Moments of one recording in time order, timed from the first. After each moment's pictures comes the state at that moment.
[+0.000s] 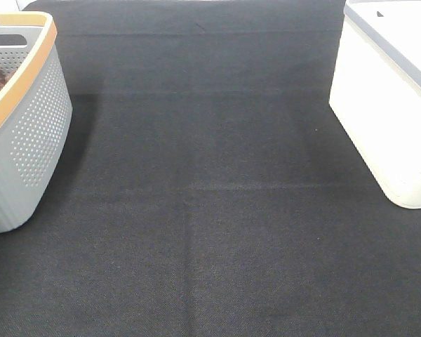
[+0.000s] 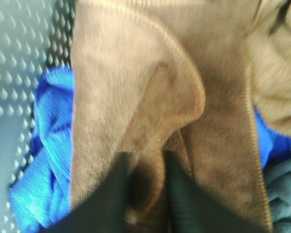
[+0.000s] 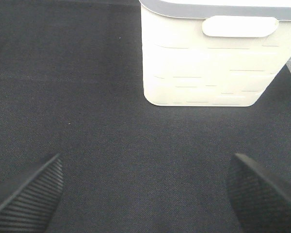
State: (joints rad) left arm 0.12 2.12 -1.77 0.17 0.89 -0.23; right arm -0.01 0.00 -0.50 0.07 1.07 -0.09
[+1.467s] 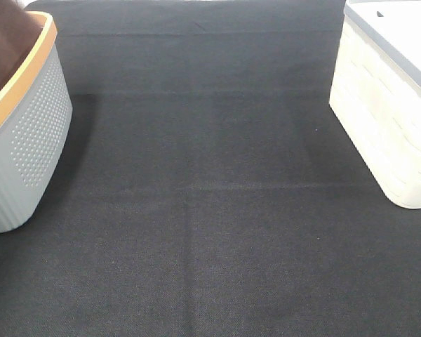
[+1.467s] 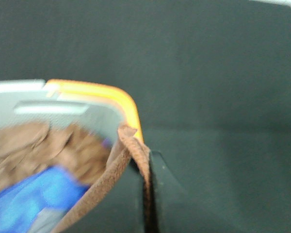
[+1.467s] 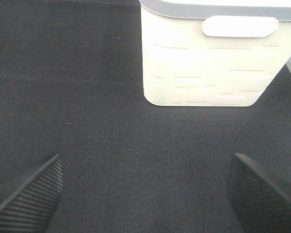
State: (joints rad) left arm 0.12 1.65 -1.94 -0.39 1.00 0.07; right arm -0.01 0.00 -0.50 0.07 1.07 -0.09
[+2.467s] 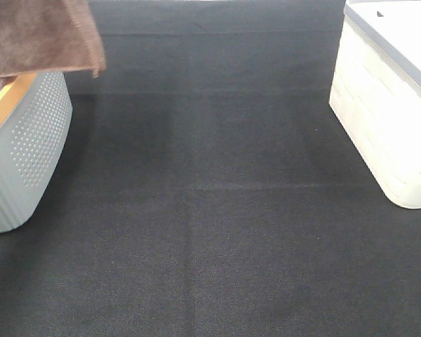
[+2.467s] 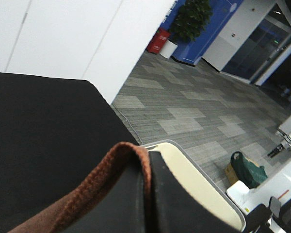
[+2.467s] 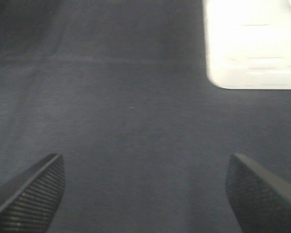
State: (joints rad) left arm -0.02 1.59 -1.95 -1.03 0.88 0.33; right arm -0.01 0.23 -0.51 0.32 1.01 -0.16
